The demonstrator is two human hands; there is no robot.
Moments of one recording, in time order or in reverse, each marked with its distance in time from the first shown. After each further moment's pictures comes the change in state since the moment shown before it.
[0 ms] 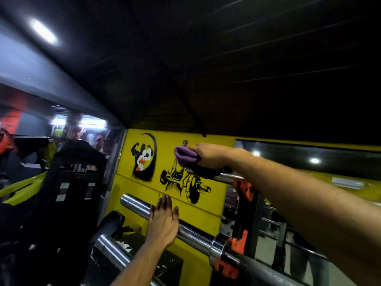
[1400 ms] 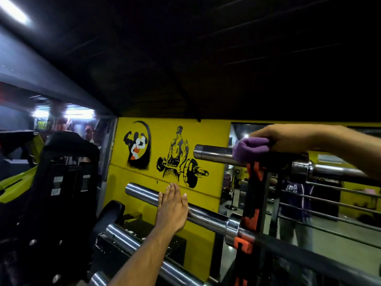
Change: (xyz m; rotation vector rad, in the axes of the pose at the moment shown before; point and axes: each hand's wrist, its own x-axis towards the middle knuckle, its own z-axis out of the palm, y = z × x) left_hand -0.003 -0.006 -0.011 -0.052 -0.133 0.083; right_hand -0.138 0.033 -0.043 0.161 -0.064 0.110
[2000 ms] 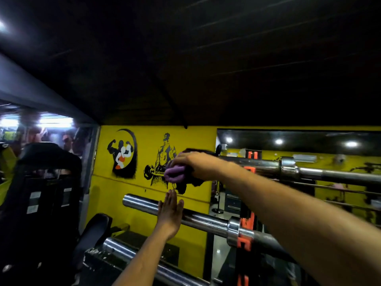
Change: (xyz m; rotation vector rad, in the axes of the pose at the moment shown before) left_hand -0.002 -0.022 -0.016 -0.432 -0.069 0.115; right_hand 0.131 -0.107 0.090 -0.155 0.211 -0.162
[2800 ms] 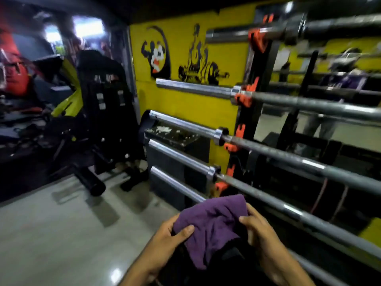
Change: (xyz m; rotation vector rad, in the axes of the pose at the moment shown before) left_hand -0.498 0.068 0.003 -0.803 -0.232 -0.526; right_hand -0.441 -0.279 0.167 1.950 0.215 0.883
